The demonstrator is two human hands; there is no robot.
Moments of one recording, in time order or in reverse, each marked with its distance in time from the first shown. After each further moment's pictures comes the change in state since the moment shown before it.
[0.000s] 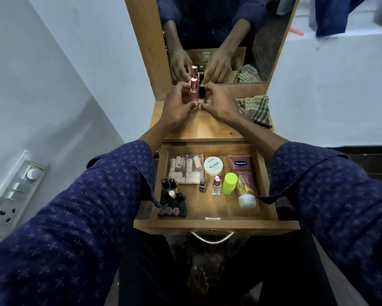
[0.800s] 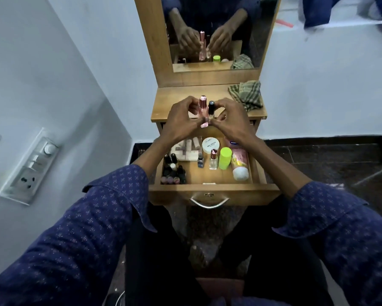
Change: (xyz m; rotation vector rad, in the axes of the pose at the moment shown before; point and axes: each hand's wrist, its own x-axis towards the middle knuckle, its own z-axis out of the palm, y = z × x) left_hand -0.123 0.048 -0.005 0.006 -0.040 0.086; right_hand -0.130 -0.006 -0.030 0.088 0.066 -0.078
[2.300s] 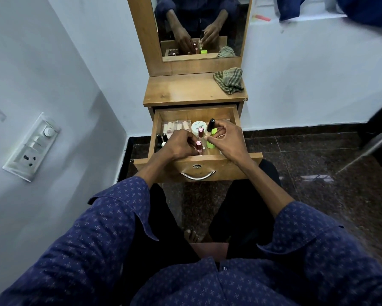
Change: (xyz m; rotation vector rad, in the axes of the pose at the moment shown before) left_hand -0.124 0.013 0.038 0.153 -0.410 -0.217; right_hand -0.151 0.001 -0.007 0.145 0.019 0.194
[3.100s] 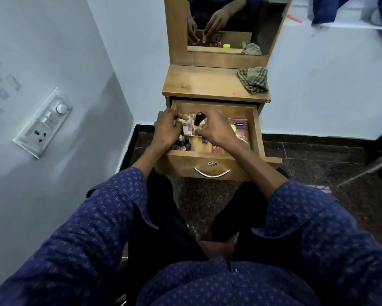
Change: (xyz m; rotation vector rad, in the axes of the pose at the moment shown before) left_hand -0.009 -0.061 -0.038 -0.115 0.500 -0.054; right_hand 0.044 -0.069 0.061 -0.314 -0.238 -0.119
